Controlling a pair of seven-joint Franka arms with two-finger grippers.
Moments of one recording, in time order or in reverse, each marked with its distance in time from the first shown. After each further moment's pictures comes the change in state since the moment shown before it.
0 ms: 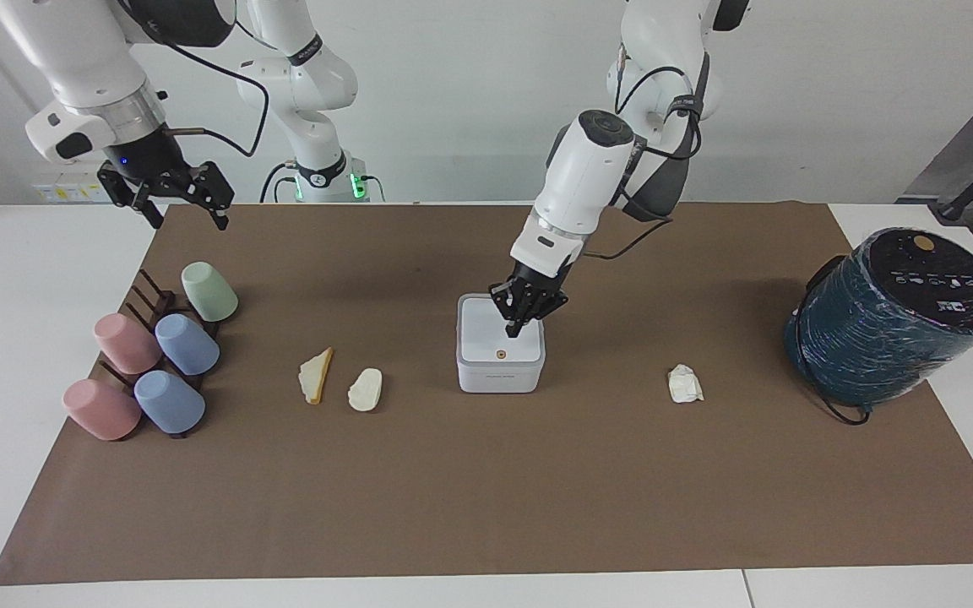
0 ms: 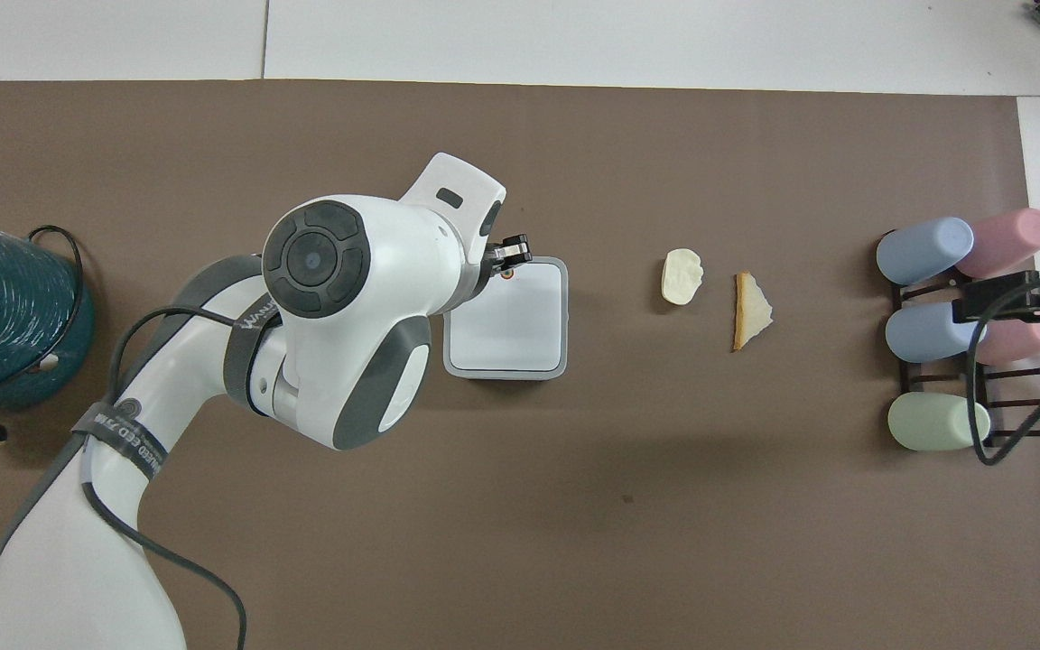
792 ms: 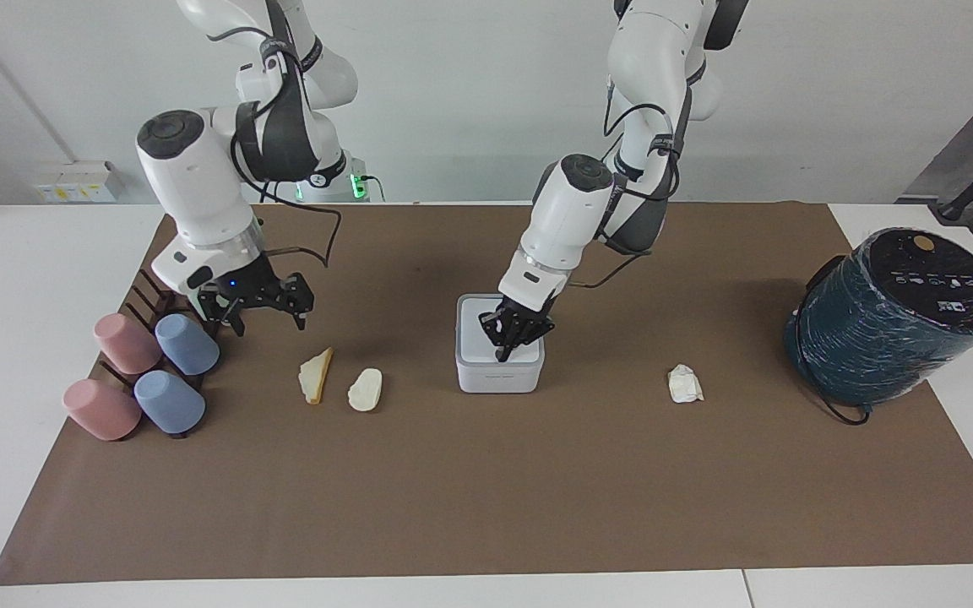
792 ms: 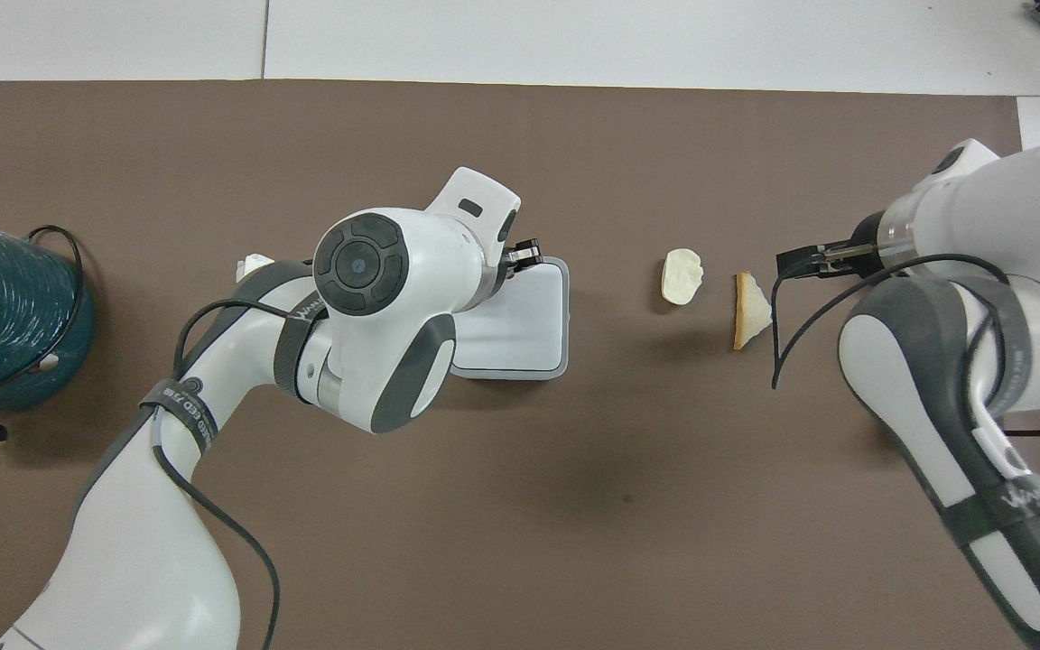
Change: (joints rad) left arm -0.015 0.086 0.003 -0.002 0.000 0.088 -0.007; right arm 0.132 0.234 0.004 -0.151 0.005 0.484 -0.062
